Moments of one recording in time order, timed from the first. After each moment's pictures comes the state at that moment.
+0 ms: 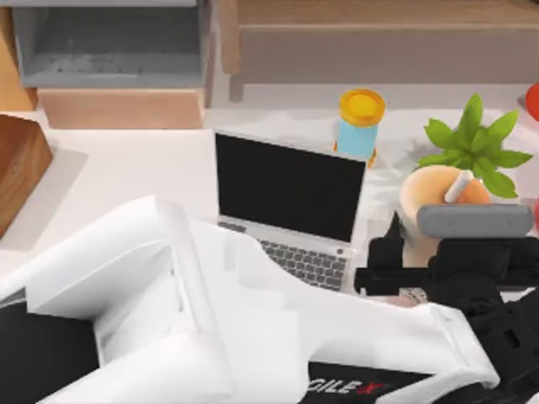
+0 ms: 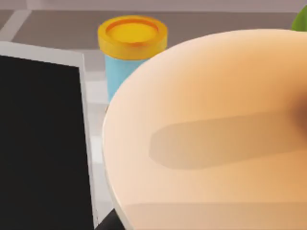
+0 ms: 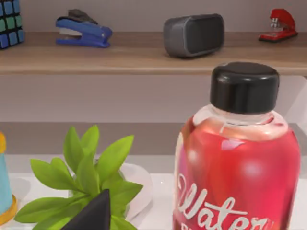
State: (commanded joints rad) left arm -1.29 2.19 1.42 0.02 -1.14 -0.72; right arm 0.00 0.00 0.00 0.00 0.00 0.00
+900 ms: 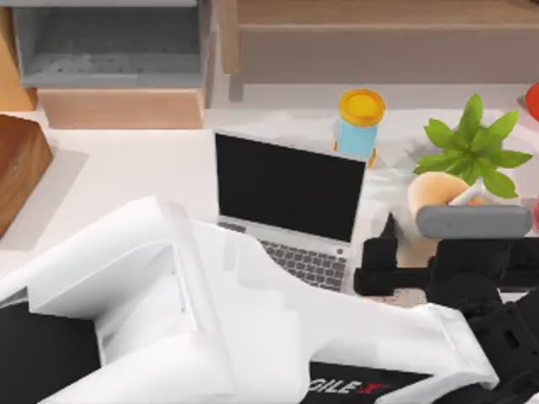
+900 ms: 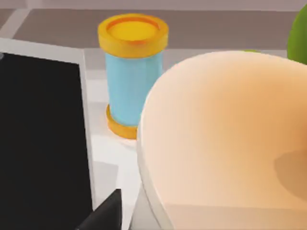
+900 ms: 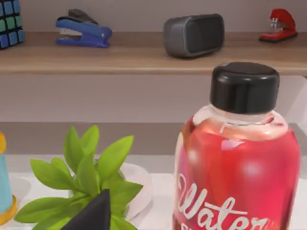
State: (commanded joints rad) left arm -1.29 2.19 1.42 0.02 -1.14 -0.72; right arm 0.00 0.00 0.00 0.00 0.00 0.00
